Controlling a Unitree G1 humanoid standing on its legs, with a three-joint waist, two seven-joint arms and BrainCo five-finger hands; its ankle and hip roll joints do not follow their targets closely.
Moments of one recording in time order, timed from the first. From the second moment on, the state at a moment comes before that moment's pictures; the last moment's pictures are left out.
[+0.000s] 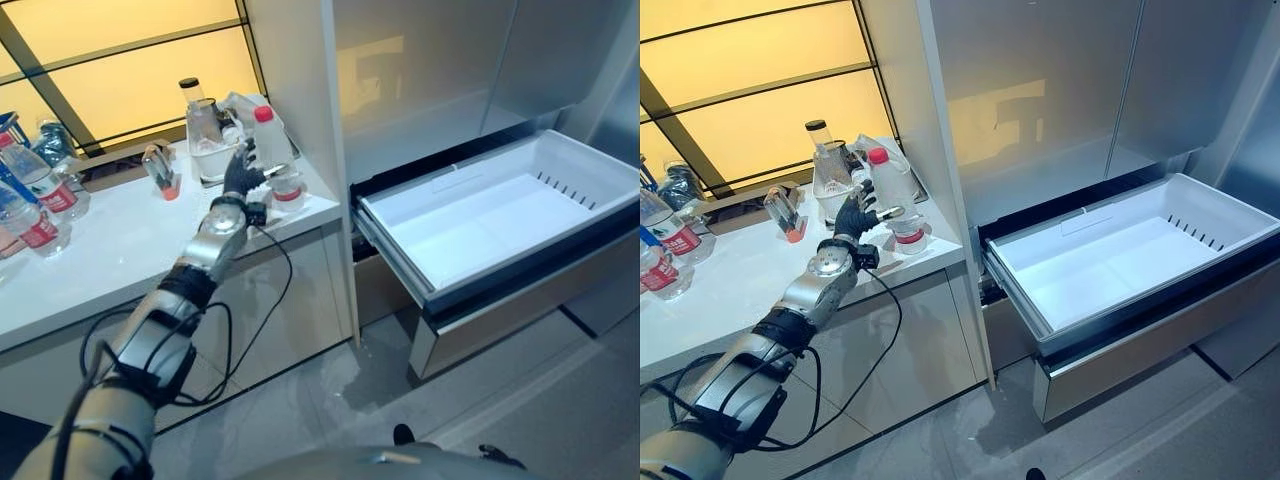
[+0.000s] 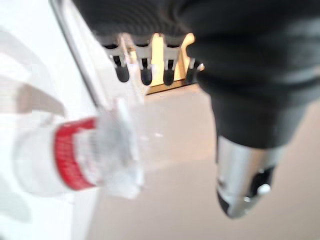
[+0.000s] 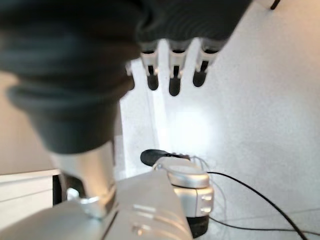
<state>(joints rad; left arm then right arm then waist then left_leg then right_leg) -0.77 0.48 -0.45 0.70 -0.60 -0.04 0.26 0.00 -0.29 0.29 1.30 0.06 0.04 -0.14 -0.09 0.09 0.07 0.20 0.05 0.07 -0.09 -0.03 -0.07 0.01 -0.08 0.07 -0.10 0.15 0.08</state>
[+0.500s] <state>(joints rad) -0.77 0.43 -0.45 0.81 -0.52 -0.02 0.24 0.03 -0.29 0.29 1.30 0.07 0.04 -0.14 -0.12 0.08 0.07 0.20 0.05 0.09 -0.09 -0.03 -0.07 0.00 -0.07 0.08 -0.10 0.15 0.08</state>
